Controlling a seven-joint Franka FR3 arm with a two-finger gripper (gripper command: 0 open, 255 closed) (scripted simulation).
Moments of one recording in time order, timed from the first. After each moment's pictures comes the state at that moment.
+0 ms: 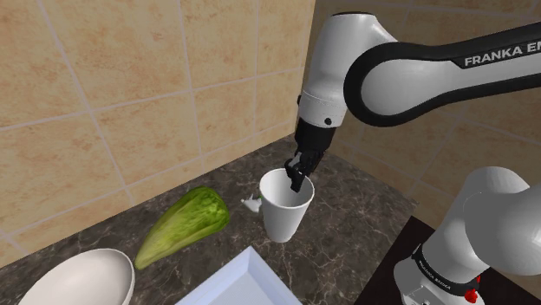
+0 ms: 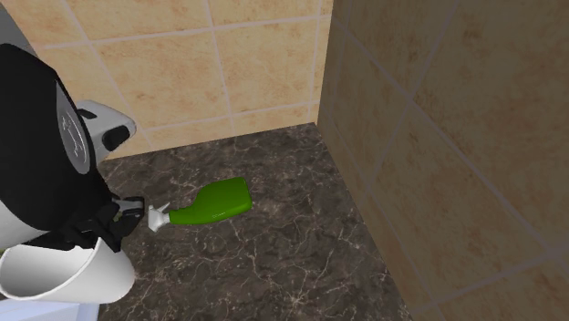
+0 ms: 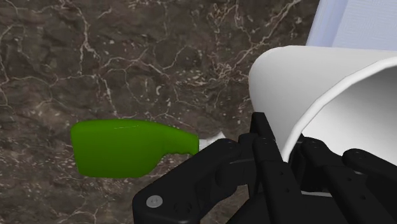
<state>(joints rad) 0.30 -0.54 0.29 -2.53 0.32 2.06 0.23</state>
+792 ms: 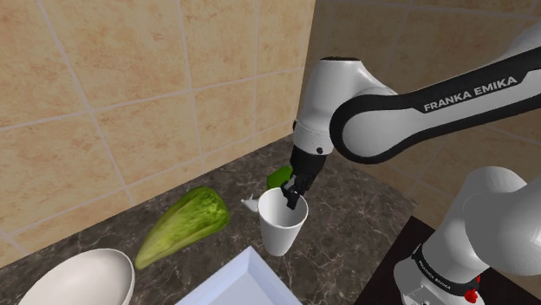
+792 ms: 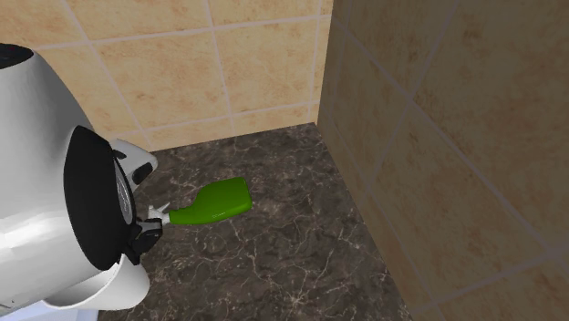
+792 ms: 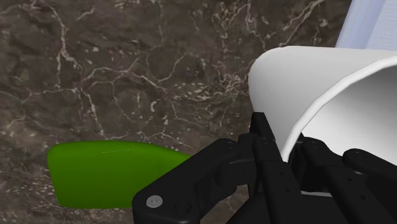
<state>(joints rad) 0.30 -0.45 0.32 -2.63 0.35 2.24 0.21</state>
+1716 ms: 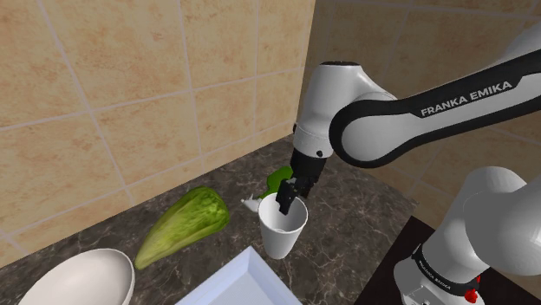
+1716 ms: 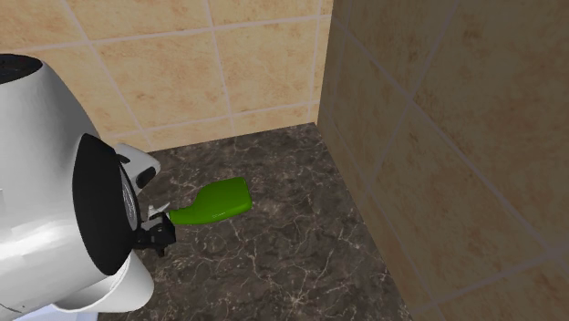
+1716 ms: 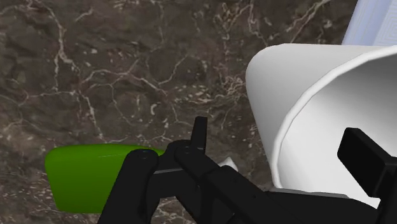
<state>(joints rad) 0.31 -0.45 0.32 -2.65 0.36 2.26 0.20</state>
